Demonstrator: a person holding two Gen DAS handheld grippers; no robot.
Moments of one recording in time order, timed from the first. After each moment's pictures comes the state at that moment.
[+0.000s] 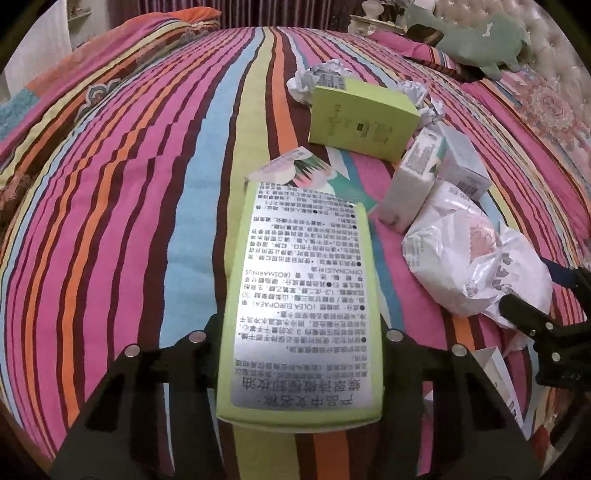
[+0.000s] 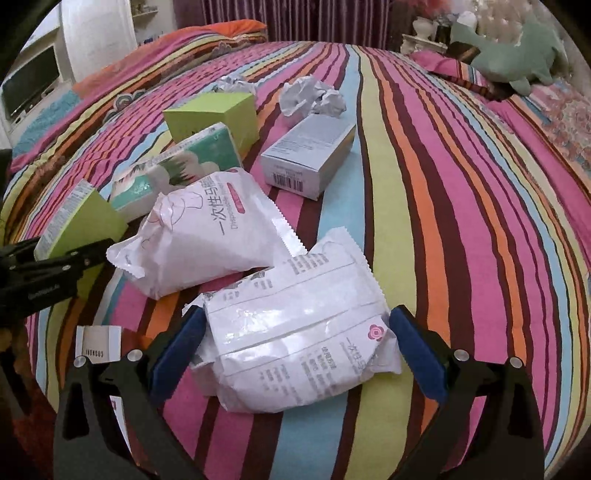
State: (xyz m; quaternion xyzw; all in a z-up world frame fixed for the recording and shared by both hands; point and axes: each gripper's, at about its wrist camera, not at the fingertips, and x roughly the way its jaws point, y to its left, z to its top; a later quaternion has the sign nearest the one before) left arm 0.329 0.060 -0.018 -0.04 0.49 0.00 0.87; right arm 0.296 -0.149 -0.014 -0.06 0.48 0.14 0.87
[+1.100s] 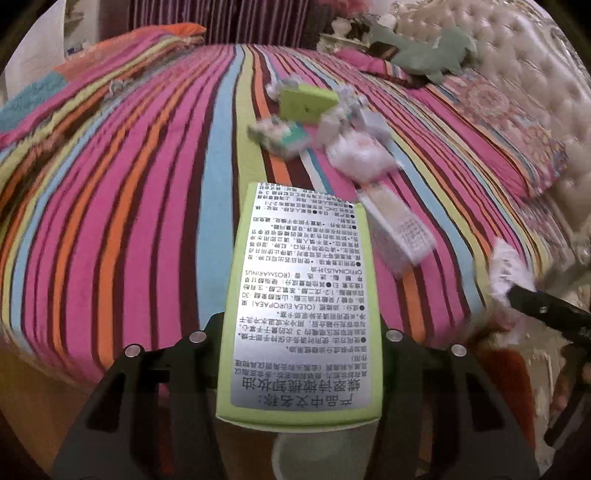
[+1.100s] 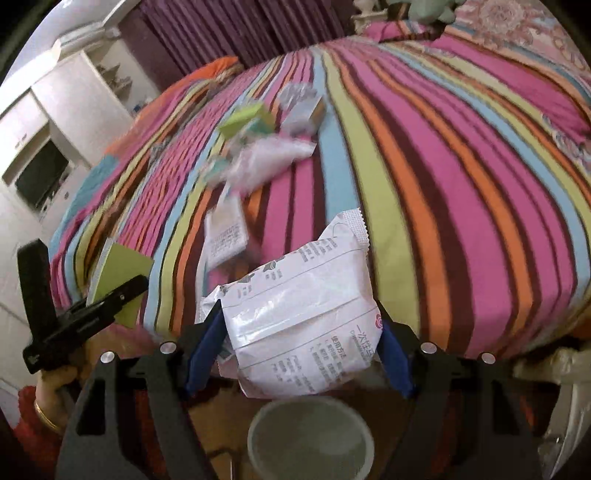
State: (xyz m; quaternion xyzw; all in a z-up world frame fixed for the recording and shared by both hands) left arm 0.142 0.066 0.015 -0.06 0.46 -0.07 0.88; right arm 0.123 -0.203 0.009 0.12 0.48 0.16 0.85
